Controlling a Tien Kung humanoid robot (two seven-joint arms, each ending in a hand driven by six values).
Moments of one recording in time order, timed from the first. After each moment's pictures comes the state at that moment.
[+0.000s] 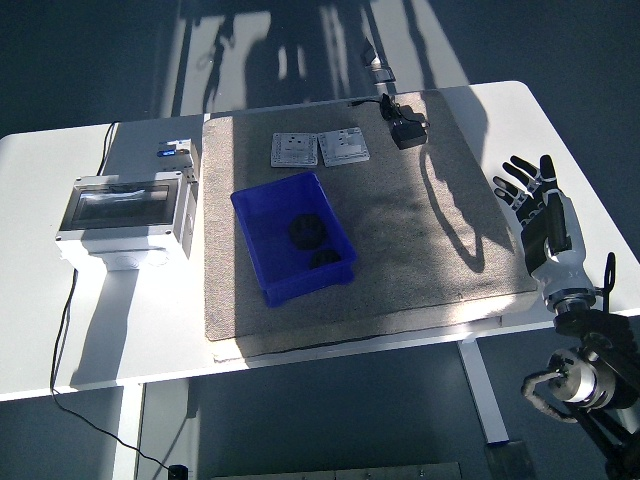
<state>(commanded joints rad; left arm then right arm) -0.01 0.04 -1.29 -0.18 1.29 0.19 0.08 0.12 -0.23 1.06 1.41 -0.62 -0.33 0.47</state>
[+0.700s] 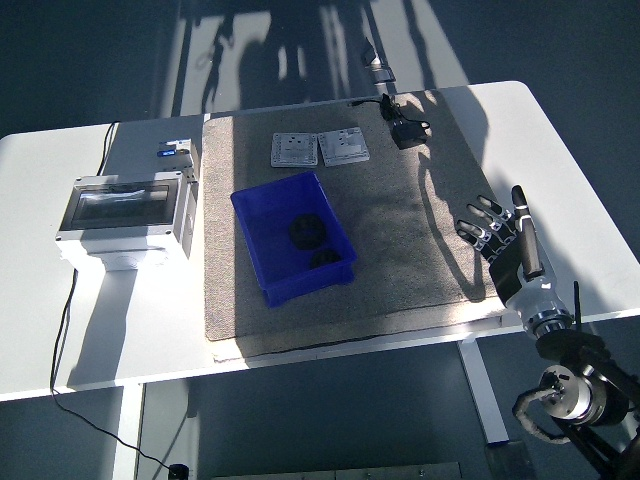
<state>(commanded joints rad) -0.01 0.04 -1.33 -0.18 1.37 0.18 0.12 0.10 -0.22 1.00 1.39 -0.51 -0.22 0.34</state>
